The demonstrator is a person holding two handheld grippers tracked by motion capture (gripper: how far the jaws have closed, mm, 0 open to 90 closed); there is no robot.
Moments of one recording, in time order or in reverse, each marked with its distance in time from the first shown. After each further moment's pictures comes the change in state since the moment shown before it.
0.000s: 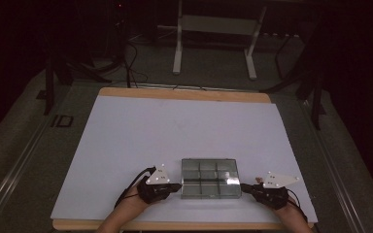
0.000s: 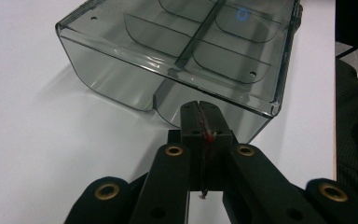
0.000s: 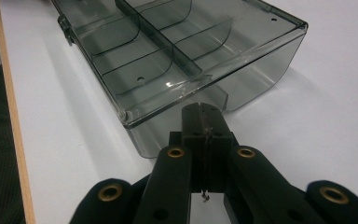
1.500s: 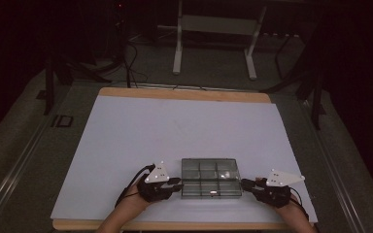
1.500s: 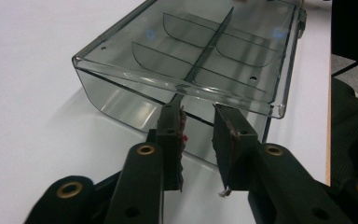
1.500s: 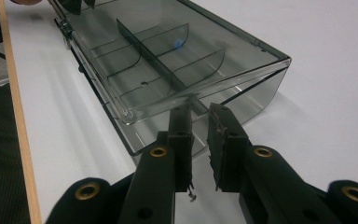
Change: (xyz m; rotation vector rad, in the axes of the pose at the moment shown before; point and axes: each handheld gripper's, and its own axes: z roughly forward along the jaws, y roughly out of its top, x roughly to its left) left arm -0.002 0.010 -0.007 -0.052 0.026 -0.006; right arm 0.001 0.011 -0.009 -0.055 -0.011 -0.007
